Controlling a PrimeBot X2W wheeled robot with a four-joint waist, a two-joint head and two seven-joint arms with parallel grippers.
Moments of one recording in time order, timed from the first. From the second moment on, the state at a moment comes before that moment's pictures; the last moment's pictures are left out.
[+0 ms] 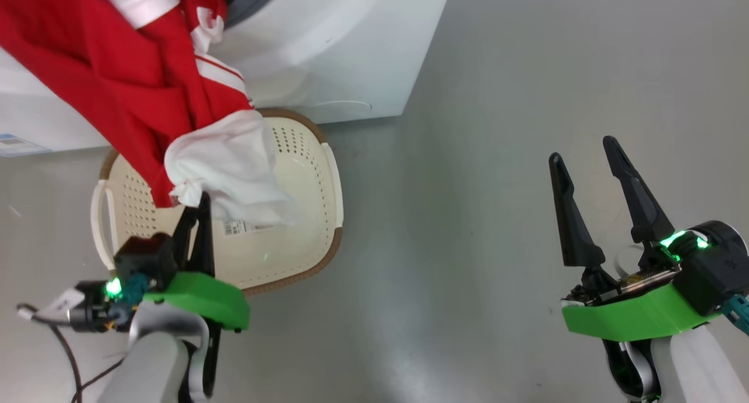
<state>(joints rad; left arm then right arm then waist) -0.40 0.23 -0.32 0.30 -0.38 0.25 -0.16 -0.17 -0.05 0.05 -0.07 0.24 0.12 -0.26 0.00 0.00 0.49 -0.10</state>
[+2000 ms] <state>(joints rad) -0.81 0.15 -0.26 1.16 -0.40 0.14 -0.25 -0.27 -0.05 0.11 -0.05 0.28 0.12 -0.26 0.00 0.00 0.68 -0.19</state>
